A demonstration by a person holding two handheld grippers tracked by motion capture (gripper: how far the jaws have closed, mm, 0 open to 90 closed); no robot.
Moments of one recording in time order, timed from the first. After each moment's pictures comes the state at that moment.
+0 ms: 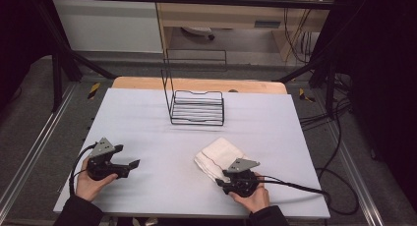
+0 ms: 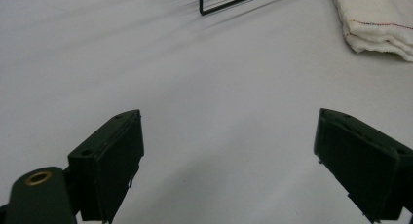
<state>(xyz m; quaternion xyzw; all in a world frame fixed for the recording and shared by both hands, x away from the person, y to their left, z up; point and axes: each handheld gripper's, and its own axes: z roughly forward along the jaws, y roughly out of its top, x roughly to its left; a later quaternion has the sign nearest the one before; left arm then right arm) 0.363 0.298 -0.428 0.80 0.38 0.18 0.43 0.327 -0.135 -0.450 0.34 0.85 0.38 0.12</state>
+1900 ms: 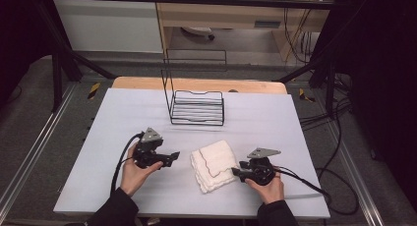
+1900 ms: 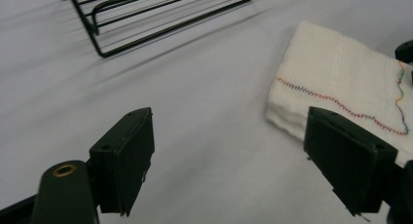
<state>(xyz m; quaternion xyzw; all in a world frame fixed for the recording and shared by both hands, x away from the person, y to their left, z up) 0.396 0.167 -0.412 0.81 0.40 0.14 0.41 0.356 -0.187 -0.451 0.42 0.81 0.39 0.09</state>
